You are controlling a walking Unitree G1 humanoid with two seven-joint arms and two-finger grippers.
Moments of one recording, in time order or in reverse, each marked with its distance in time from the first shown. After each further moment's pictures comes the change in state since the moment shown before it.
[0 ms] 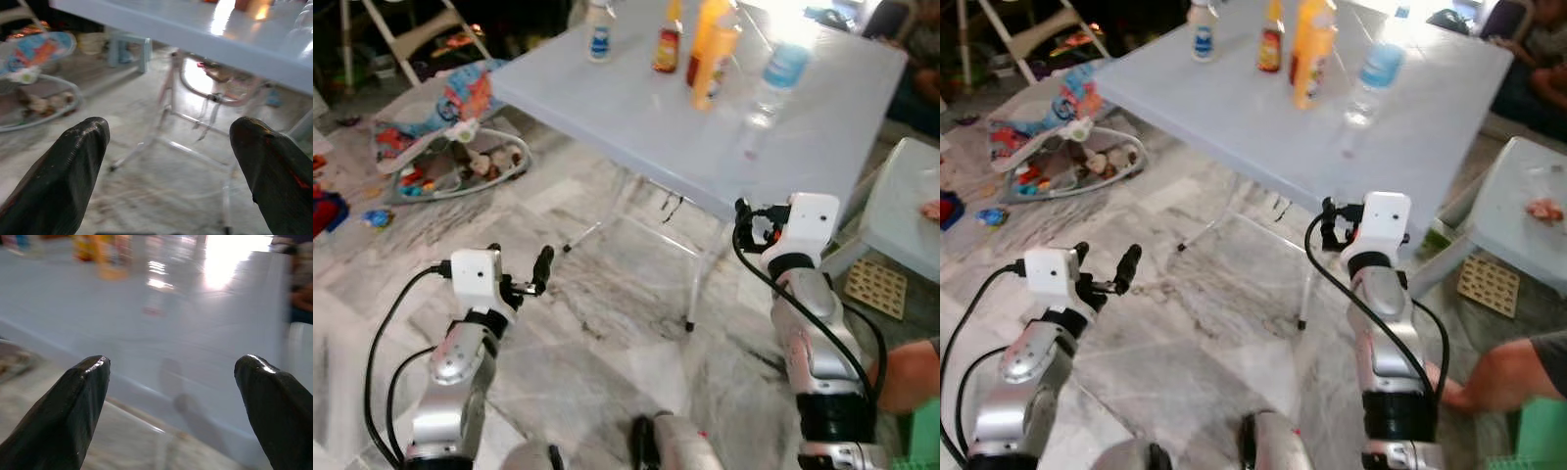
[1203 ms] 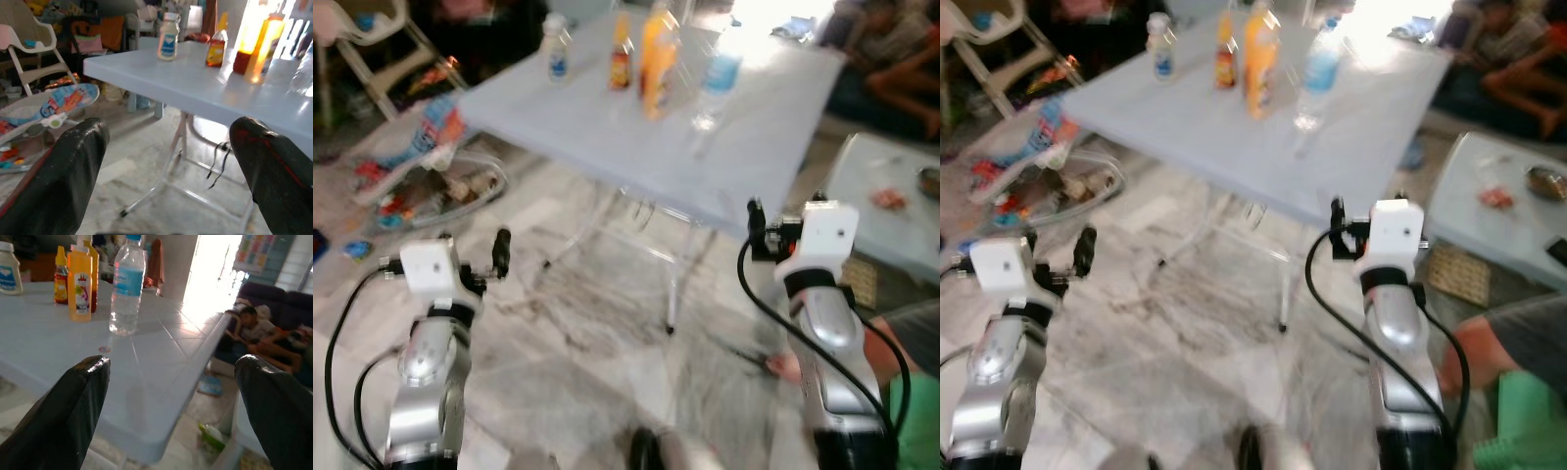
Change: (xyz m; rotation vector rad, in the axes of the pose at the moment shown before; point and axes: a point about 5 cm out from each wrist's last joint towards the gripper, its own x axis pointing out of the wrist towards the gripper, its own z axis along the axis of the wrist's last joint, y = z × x) left arm -0.008 0.026 0.019 0.011 -0.101 0.135; right arm -0.030 -0.008 0.008 -0.120 -0.136 0.003
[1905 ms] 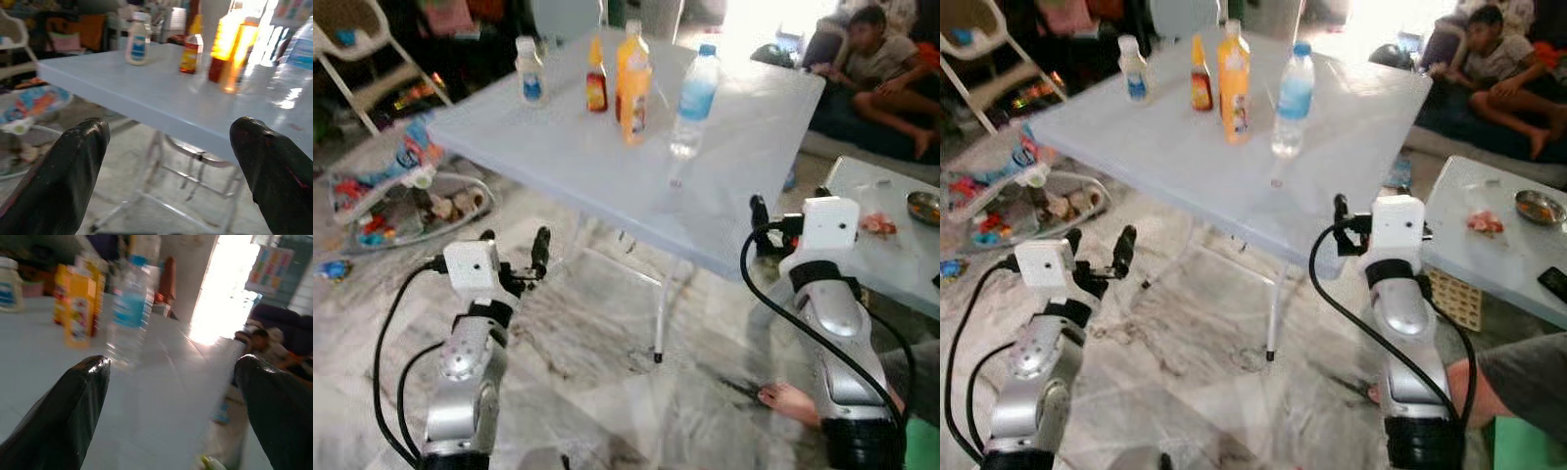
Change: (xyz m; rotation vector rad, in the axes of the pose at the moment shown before) left arm 0.007 -0.017 -0.002 -0.007 0.002 -0.081; right arm 0.015 0.004 0.012 -0.036 -0.048 0.044
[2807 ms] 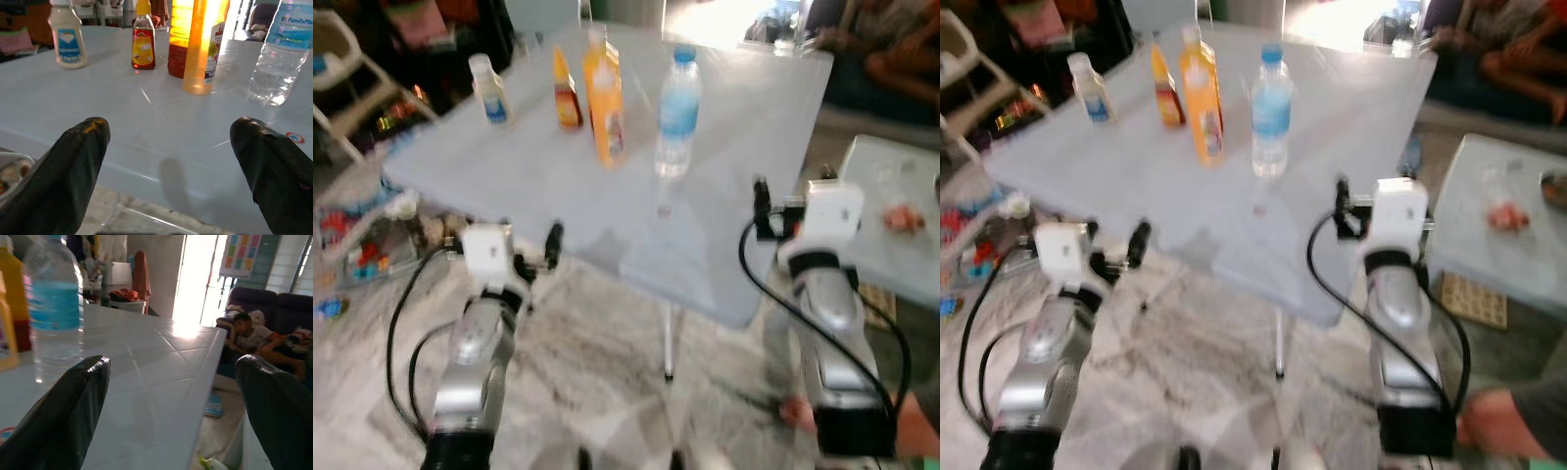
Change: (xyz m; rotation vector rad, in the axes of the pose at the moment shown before) left arm 0.023 -0.015 0.001 0.025 0.030 -0.086; right arm 0.002 0.003 -0.001 0.025 -0.031 -0.059
